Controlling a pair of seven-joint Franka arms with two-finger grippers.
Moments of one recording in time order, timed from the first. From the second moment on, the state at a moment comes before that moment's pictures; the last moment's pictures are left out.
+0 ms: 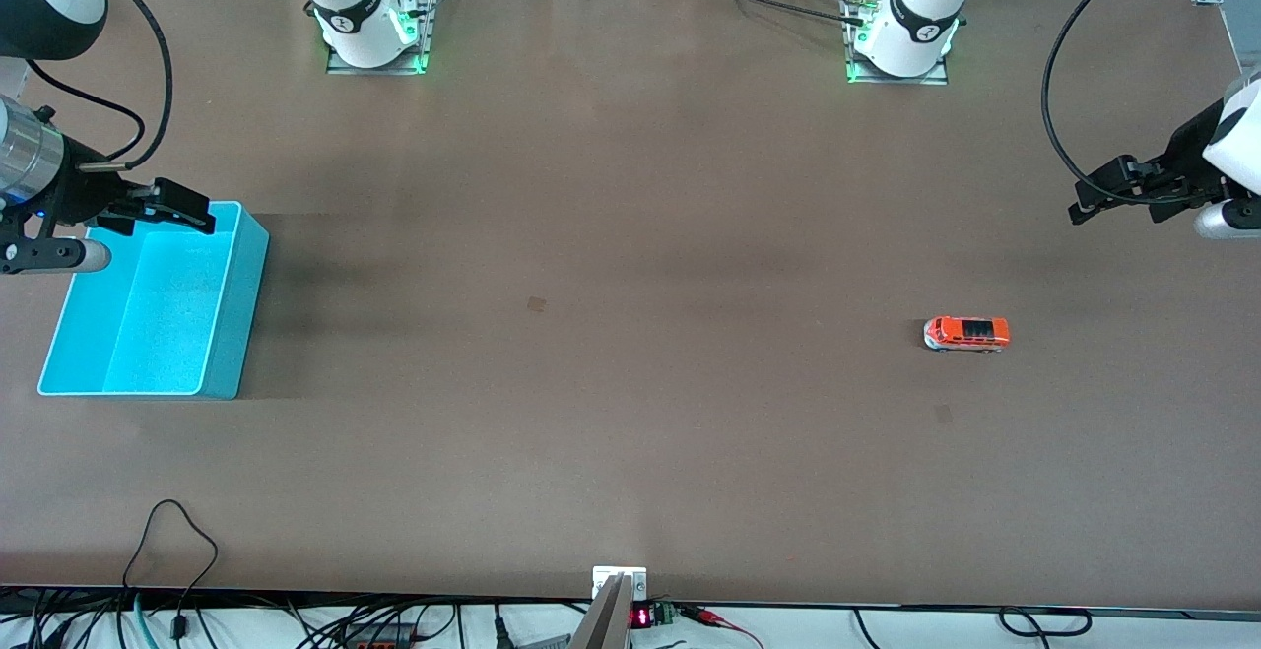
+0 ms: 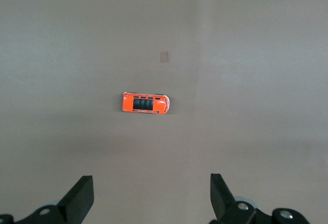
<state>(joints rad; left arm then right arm) 0.02 -0.01 0.03 -1.70 -0.06 1.71 -0.01 -0.04 0.15 0.08 -1.52 0.00 1.60 0.01</state>
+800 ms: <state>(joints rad) 0.01 0.07 0.02 -1.77 -0.06 1.72 0.18 -0.05 0.16 0.08 -1.52 0.00 1.60 0.01</state>
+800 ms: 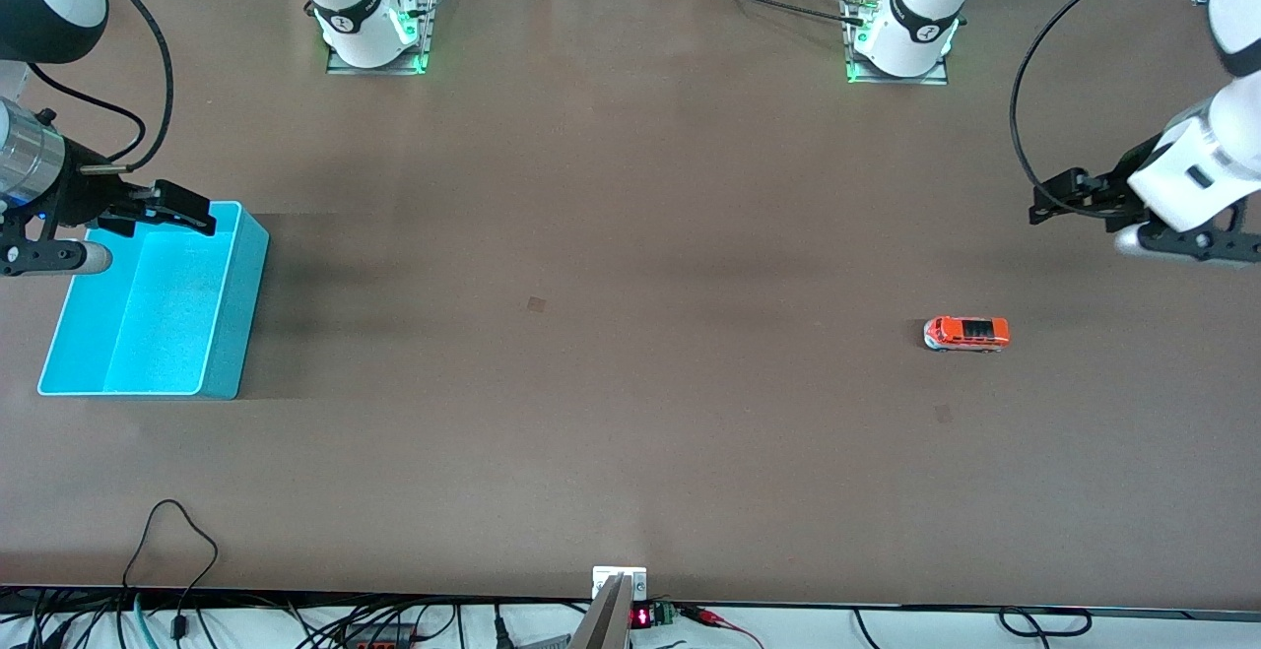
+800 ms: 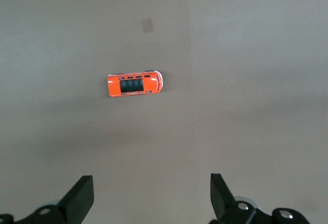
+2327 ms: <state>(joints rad) 0.02 0.37 0.01 -2.05 0.08 2.40 1.46 -0.05 0.16 0.08 -1.52 0.00 1.60 0.01</state>
